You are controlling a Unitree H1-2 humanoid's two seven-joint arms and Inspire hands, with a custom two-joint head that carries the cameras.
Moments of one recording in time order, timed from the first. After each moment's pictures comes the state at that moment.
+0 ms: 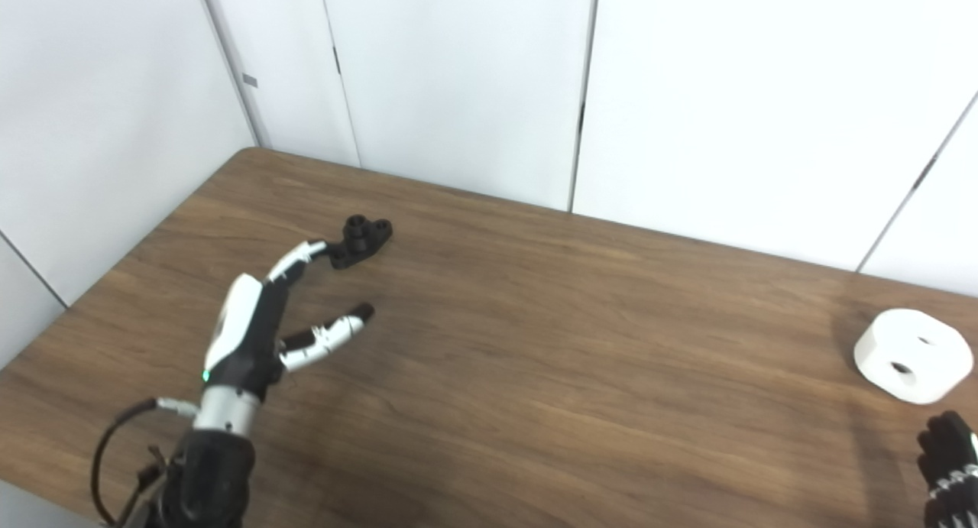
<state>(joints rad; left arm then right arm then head) 0.12 0.20 0.15 -0.49 0.52 0.30 0.06 0.18 -0.24 -0.18 -0.10 0.22 -0.26 0.18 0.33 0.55</state>
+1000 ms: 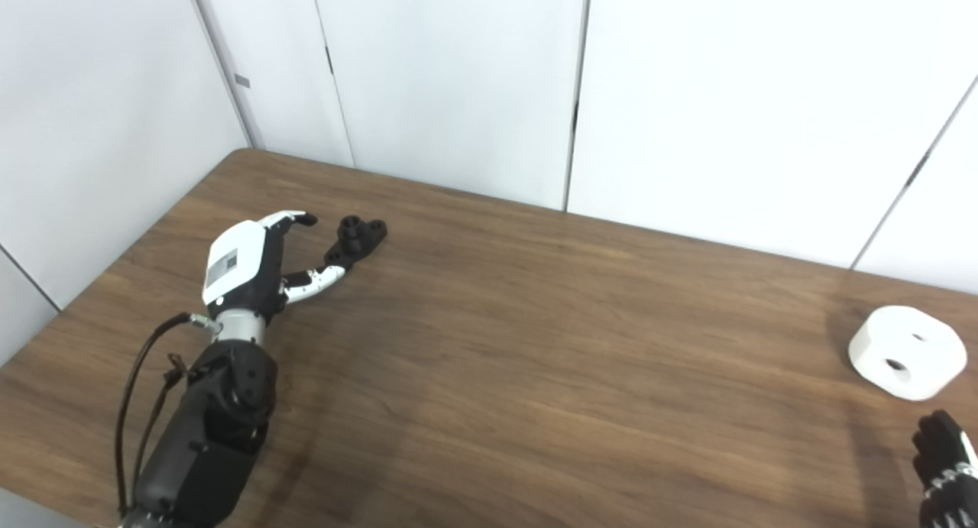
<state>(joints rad) -0.15 0.32 0.12 -0.06 0.78 0.42 0.12 0.19 -0.23 -0.18 -0.11 0.19 -0.24 0.16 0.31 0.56</state>
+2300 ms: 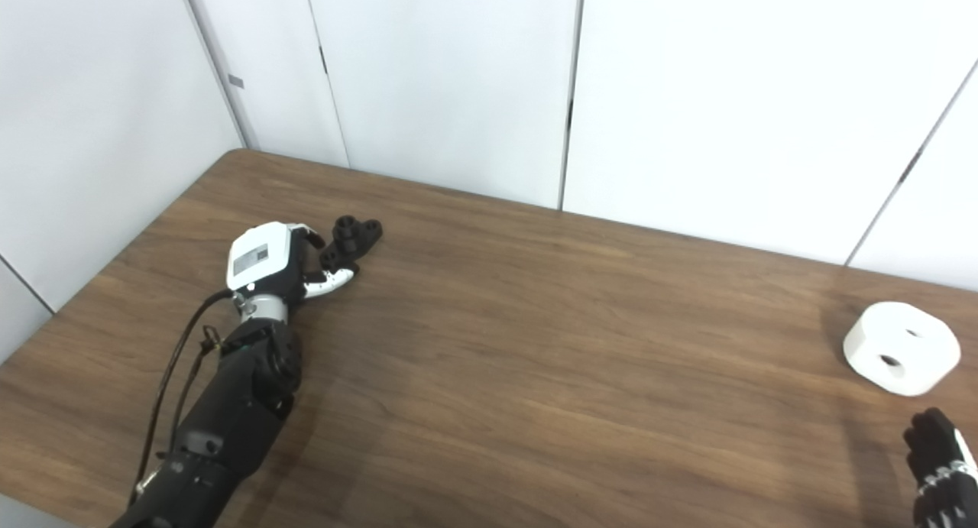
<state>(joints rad) -0.29 0.35 0.02 0.25 0.88 0.47 0.15 0.20 -0.22 -0.18 -0.13 0.20 -0.24 0.16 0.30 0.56</state>
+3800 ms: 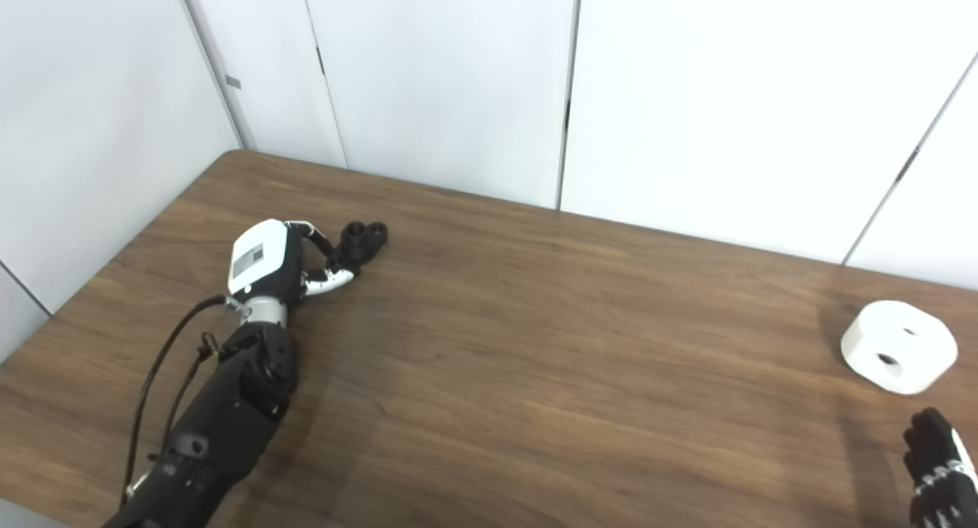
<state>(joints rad) -0.25 0.37 -0.01 0.20 0.67 0.38 0.25 0.20 -0.22 -0.18 -0.13 0.20 -0.23 0.16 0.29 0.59</state>
